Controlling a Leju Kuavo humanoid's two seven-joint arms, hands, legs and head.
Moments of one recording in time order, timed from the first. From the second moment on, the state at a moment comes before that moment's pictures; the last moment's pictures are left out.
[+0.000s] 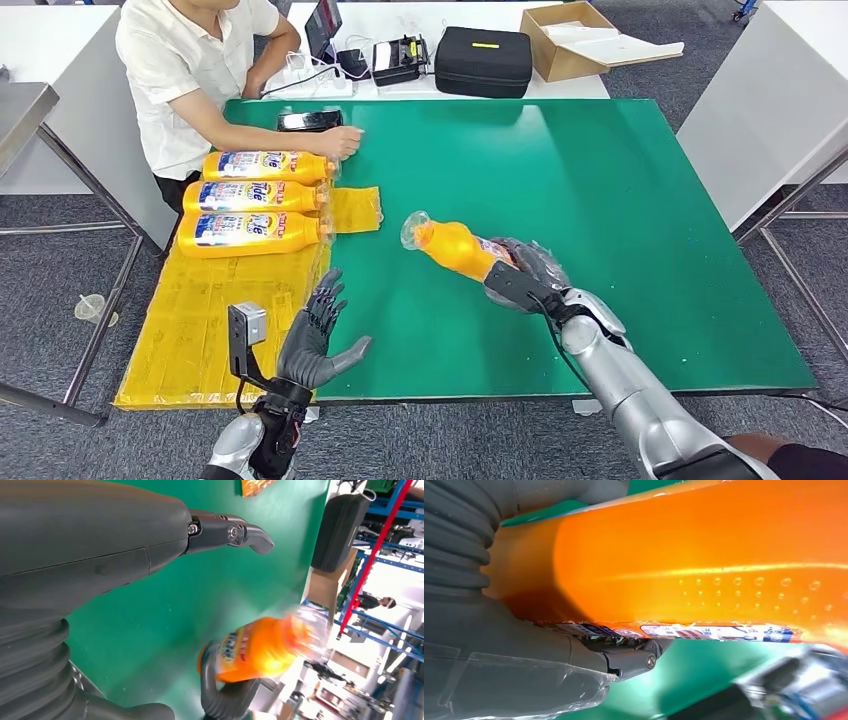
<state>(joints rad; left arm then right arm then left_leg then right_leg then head) -0.13 -0.18 -0.37 -1.19 0.37 -0.14 -0.24 -0.47 -0.20 0.45 -0.88 0.56 0.10 -0.39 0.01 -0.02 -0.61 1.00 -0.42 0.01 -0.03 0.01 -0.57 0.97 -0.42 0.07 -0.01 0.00</state>
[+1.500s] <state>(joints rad) -0.25 -0.20 -0.46 -1.14 0.17 0.04 -0.41 -0.44 0.03 0.71 -1.00 0.39 0.16 -0.47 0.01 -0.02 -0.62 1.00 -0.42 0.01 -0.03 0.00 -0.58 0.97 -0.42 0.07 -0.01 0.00</state>
